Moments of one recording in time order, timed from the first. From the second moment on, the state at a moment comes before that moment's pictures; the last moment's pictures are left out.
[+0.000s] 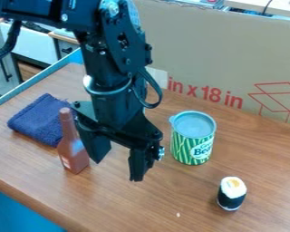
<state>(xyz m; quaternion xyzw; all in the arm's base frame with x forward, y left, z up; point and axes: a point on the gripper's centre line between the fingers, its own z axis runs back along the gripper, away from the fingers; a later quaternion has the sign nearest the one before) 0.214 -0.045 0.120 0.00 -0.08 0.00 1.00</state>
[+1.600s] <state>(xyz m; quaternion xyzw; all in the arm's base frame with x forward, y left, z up) 0.297 -0.159 0.077 -0.01 -0.07 -0.09 0.99</state>
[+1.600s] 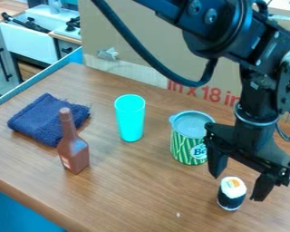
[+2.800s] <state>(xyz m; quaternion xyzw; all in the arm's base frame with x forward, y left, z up) 0.316 -0.153 0.021 -0.02 -0.01 -0.09 1.00</state>
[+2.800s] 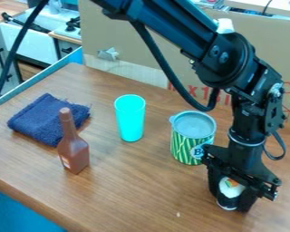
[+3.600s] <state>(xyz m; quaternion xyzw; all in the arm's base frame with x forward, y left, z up) 0.248 -0.087 0.084 -0.05 -0.04 -0.05 1.00</state>
